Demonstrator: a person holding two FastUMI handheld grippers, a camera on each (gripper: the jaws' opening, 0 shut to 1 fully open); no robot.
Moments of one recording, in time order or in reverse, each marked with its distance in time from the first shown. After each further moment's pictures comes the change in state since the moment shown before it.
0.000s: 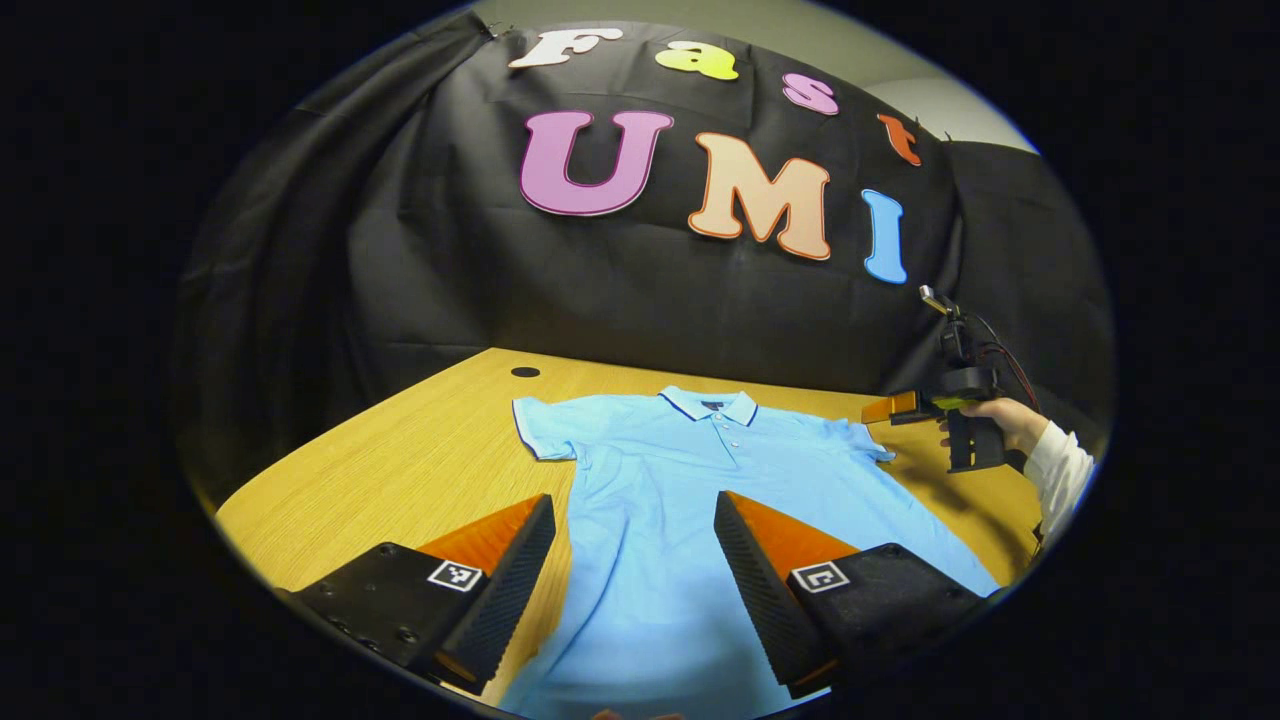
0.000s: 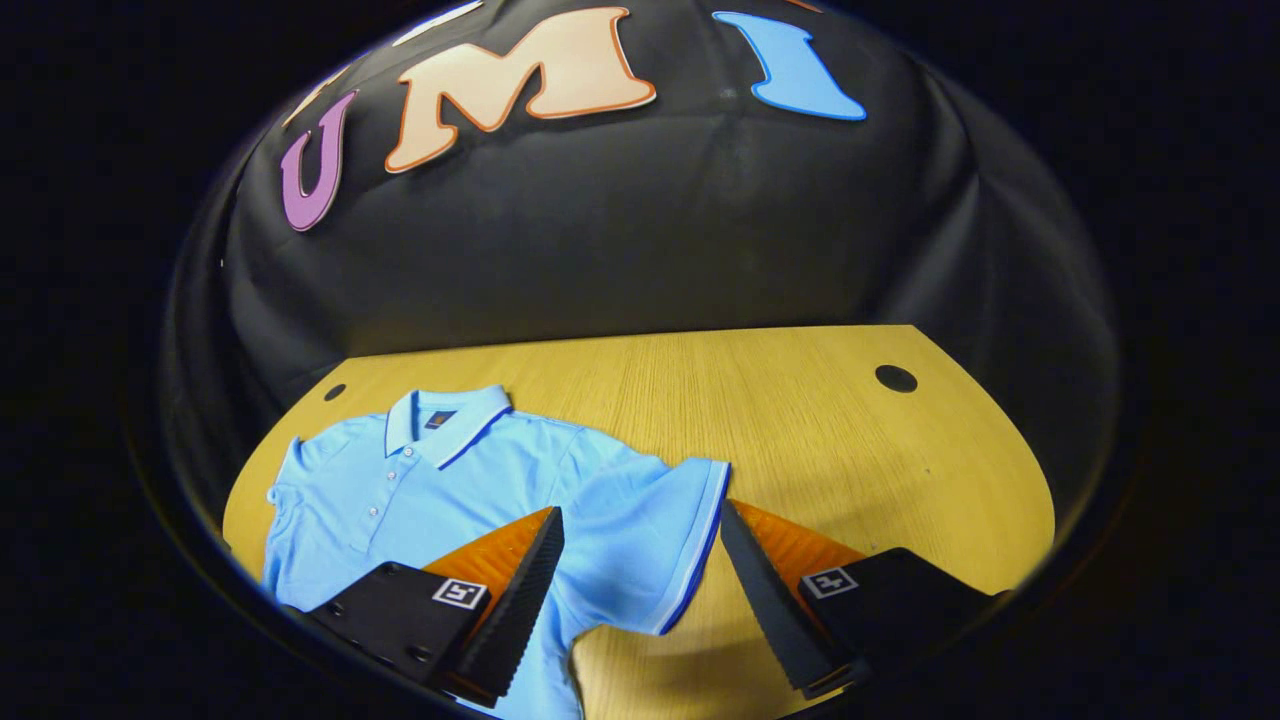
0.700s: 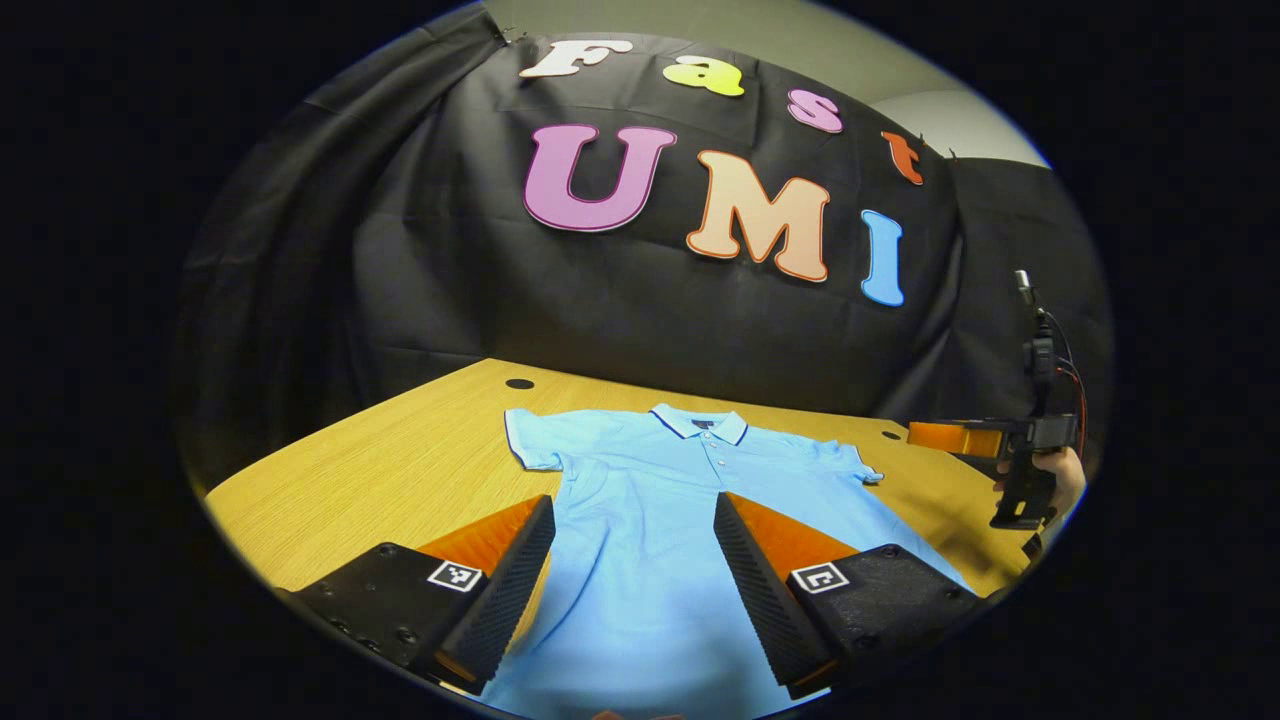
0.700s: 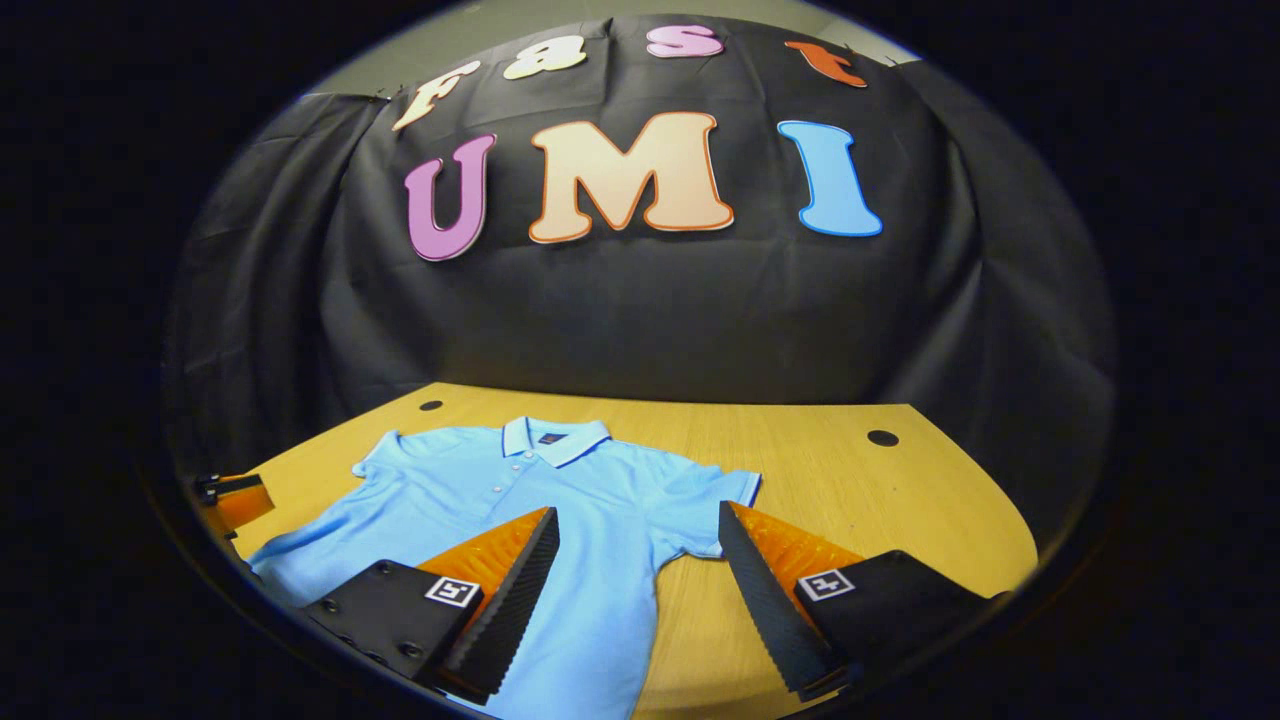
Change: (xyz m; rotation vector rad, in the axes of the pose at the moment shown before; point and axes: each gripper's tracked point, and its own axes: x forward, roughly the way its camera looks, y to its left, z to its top) left arm -0.006 -0.010 0.010 -0.022 -0.044 0.001; right arm -0.139 0.049 -0.004 -0.101 -0.257 0.116
